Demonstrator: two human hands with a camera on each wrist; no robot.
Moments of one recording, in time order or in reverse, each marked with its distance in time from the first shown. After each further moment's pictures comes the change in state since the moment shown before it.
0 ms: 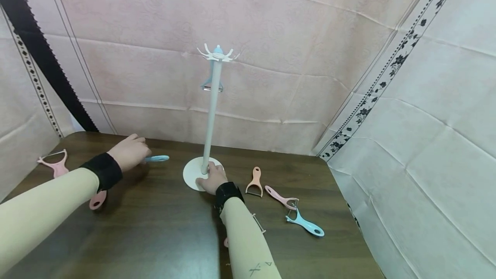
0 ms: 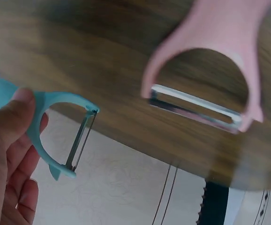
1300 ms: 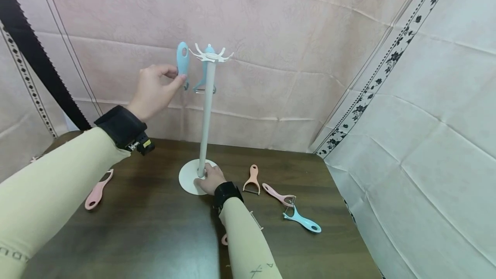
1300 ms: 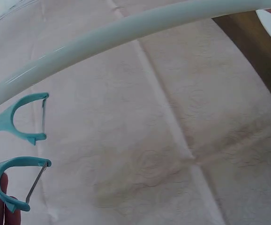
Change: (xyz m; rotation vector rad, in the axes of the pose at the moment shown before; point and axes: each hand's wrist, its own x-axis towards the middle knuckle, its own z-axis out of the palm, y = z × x) left_hand 0.103 0.032 -0.176 -0.764 0.806 -0.391; right_hand -0.013 -0.004 -0.006 0.024 -0.023 -0.012
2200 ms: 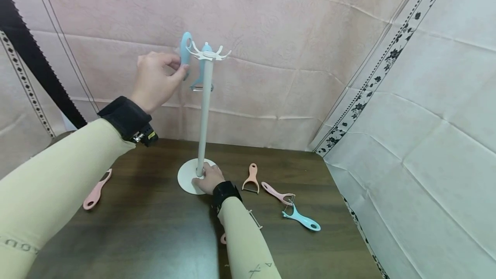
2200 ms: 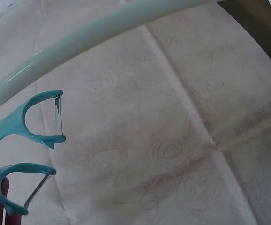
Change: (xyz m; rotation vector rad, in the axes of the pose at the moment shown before) left_hand 0.018 0.020 0.001 0.139 0.041 0.048; right_hand 0.002 0.001 0.000 -0.001 -0.018 0.019
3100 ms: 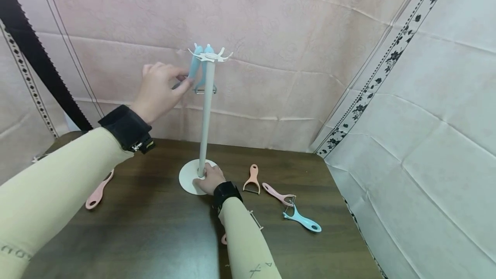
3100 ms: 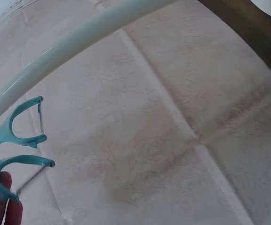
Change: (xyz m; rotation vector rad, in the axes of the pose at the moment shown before) left_hand -0.017 -0.007 0.003 0.089 -0.092 0.095; right_hand 0.005 0.003 0.003 -0.018 0.012 0.000
